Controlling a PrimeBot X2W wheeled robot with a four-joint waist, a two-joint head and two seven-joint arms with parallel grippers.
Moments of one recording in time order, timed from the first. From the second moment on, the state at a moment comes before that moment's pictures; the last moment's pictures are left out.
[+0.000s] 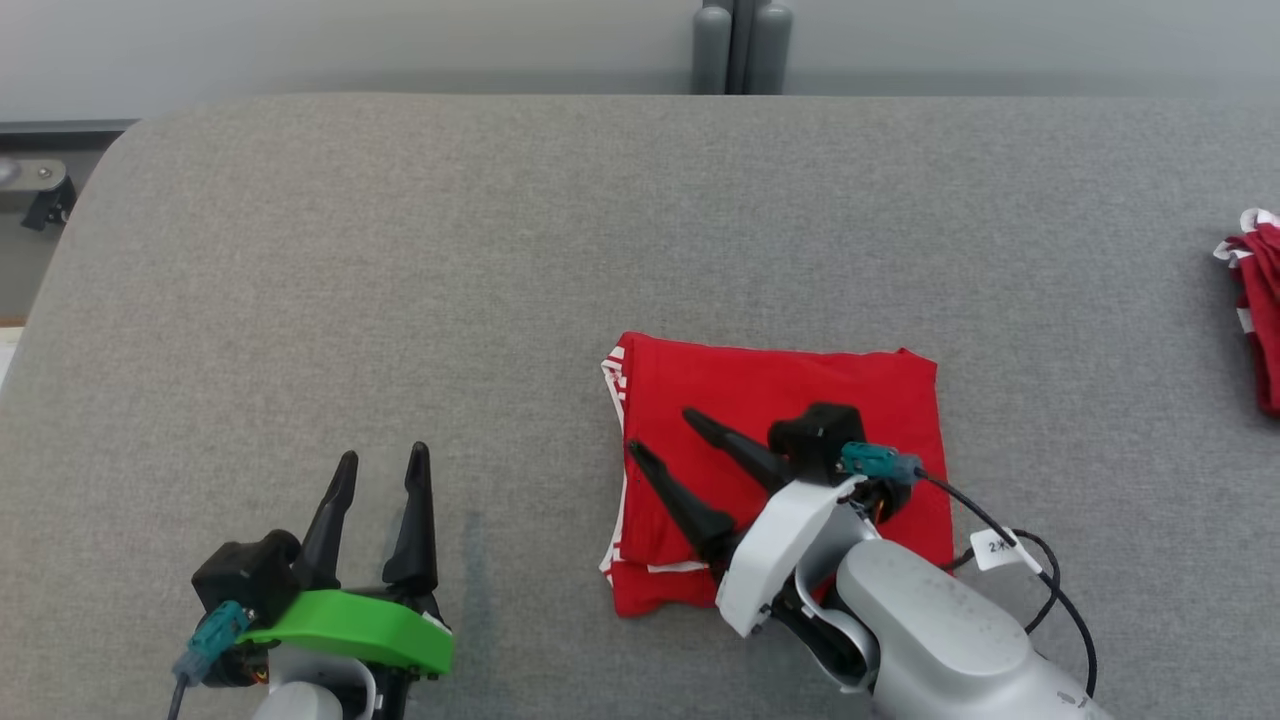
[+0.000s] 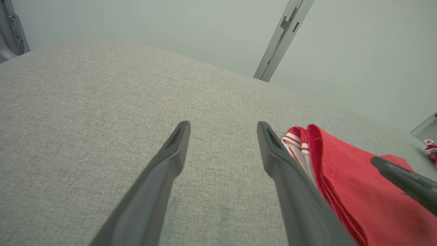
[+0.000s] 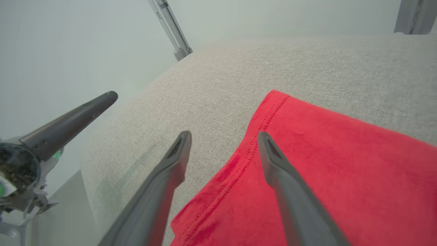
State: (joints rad) left arm -0.12 0.10 -0.19 0.31 -0.50 -0.13 -0.26; right arm -0.54 -0.05 0.75 0.58 0.65 0.13 -0.21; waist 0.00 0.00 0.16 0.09
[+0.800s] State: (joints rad) left arm -0.09 0.08 -0.14 0.24 -0.37 -0.12 -0.26; right arm -0.33 -0.05 0.11 0.40 0.20 0.13 -0.26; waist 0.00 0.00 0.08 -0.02
